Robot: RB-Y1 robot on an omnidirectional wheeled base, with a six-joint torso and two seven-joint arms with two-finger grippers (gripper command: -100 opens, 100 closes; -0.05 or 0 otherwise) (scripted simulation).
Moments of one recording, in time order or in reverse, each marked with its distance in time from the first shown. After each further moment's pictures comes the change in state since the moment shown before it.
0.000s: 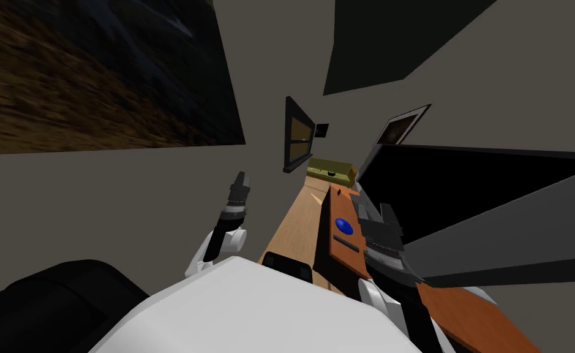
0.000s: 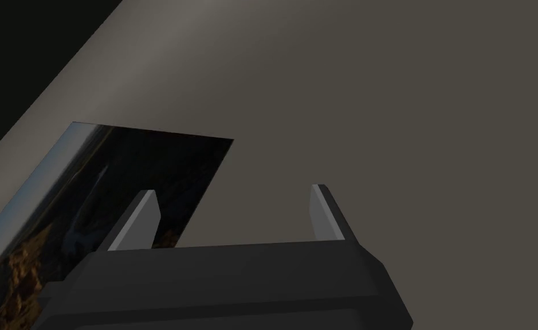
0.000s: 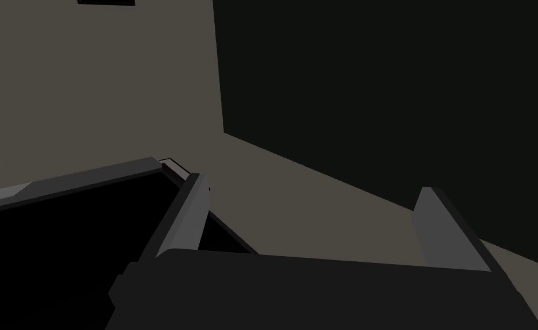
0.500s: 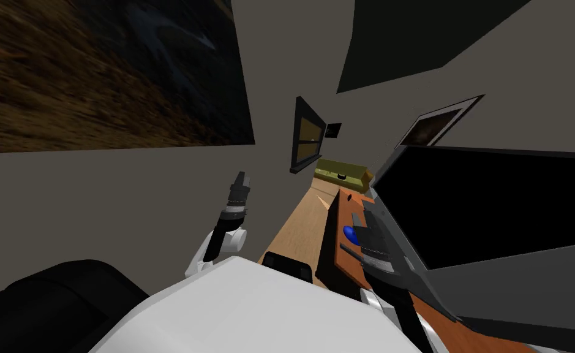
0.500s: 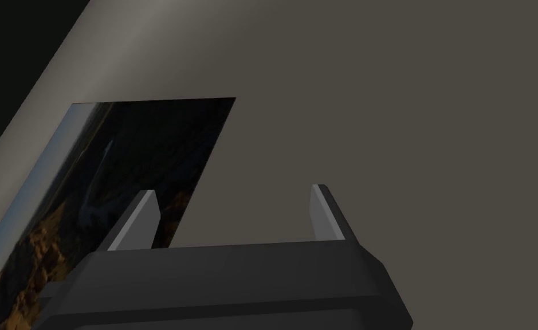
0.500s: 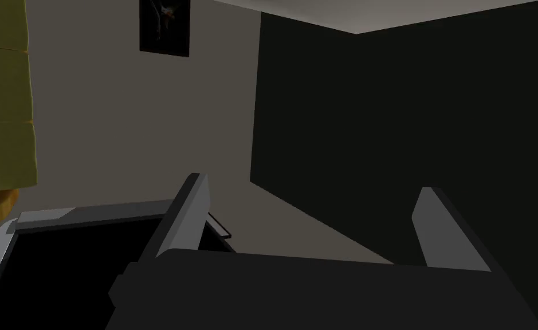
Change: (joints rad) left arm 0.000 0.000 0.000 0.000 0.000 0.000 0.000; right arm 0.026 -0.057 0.006 0.134 0.056 -0.017 0.058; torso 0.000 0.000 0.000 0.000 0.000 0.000
